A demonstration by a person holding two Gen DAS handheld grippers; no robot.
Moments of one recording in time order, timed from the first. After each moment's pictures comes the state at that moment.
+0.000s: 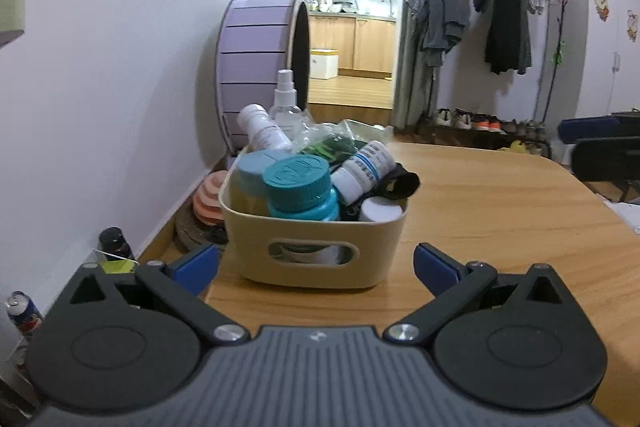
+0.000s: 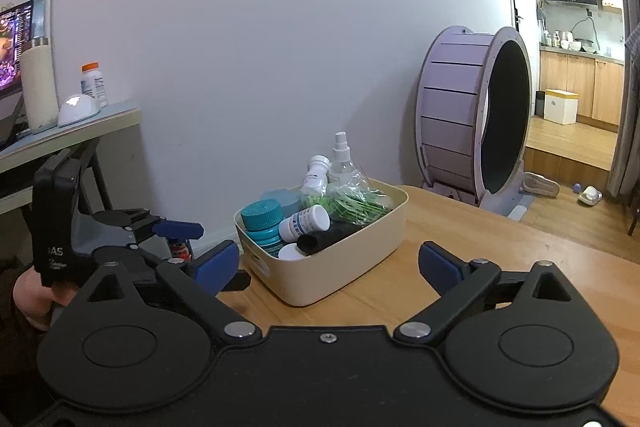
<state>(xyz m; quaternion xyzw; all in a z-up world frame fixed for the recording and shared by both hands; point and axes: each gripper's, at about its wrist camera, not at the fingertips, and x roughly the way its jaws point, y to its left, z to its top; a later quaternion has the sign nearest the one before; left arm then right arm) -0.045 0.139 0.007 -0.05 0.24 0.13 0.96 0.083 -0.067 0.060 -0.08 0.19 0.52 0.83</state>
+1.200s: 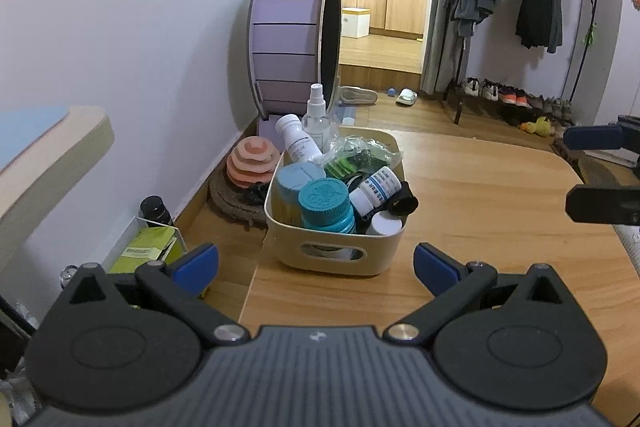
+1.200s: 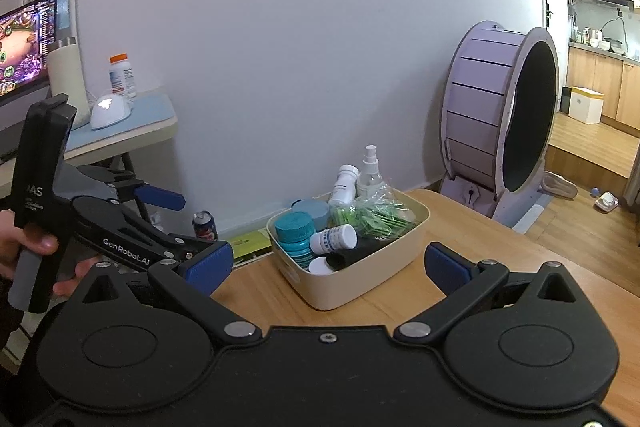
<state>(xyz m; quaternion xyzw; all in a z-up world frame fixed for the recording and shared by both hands) -0.062 0.133 0.085 -0.06 0.32 0.17 0.93 0.079 -0.069 0.110 -0.11 0.22 0.55 0.80</state>
